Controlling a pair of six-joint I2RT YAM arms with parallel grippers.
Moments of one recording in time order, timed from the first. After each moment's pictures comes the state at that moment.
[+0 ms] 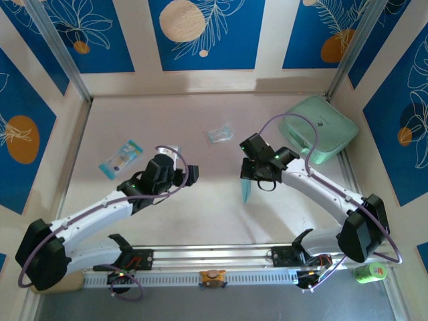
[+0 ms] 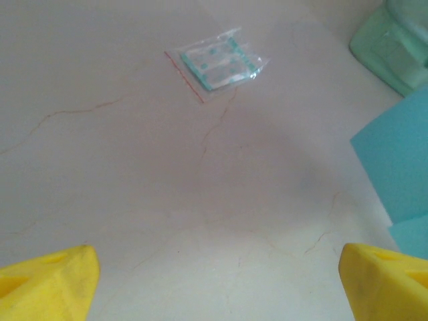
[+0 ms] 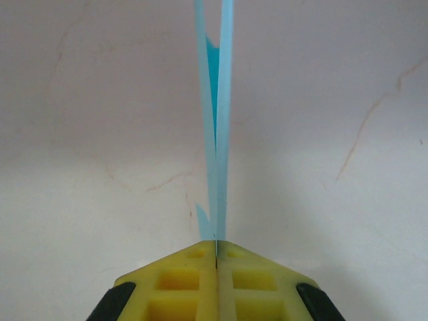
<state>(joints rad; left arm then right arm) -0.72 1.07 0.67 -0.16 -0.17 -0.49 0.67 1.31 1.07 -0.93 0.16 0.79</state>
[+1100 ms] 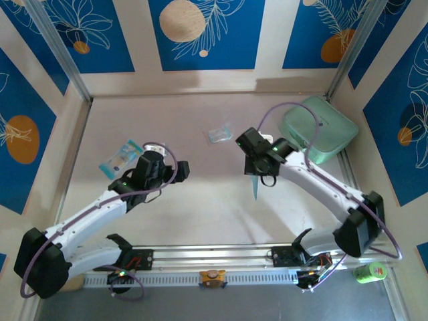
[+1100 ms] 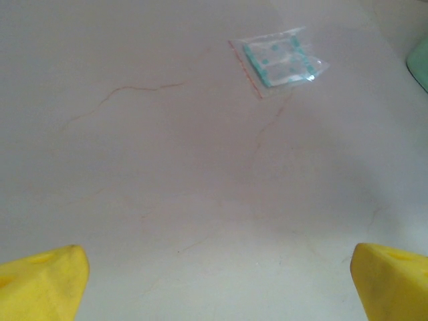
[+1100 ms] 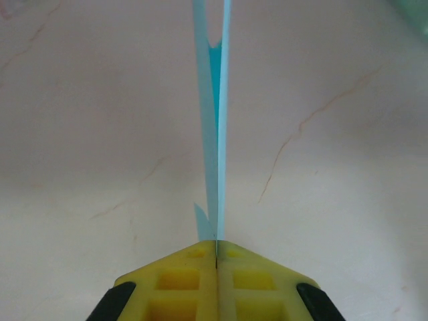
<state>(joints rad) -0.58 1.03 0.66 -0.29 -0.13 -0.57 0.71 1.46 1.30 -1.14 0.42 0.72</state>
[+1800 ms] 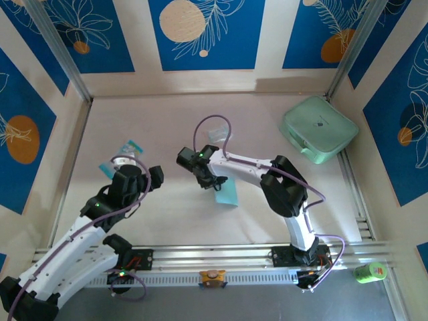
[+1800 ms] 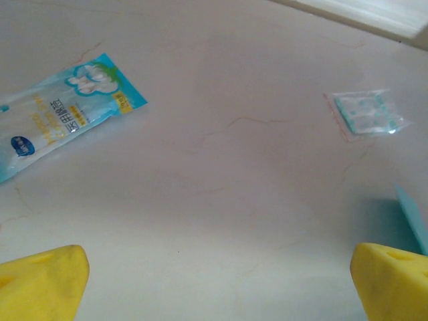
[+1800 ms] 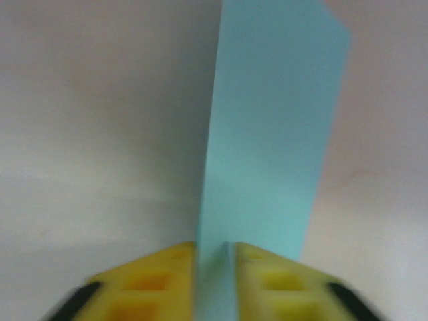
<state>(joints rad) -0.55 0.69 0.62 -0.57 -0.38 -0.59 0.96 2.02 1.58 -1.06 0.32 0.65</state>
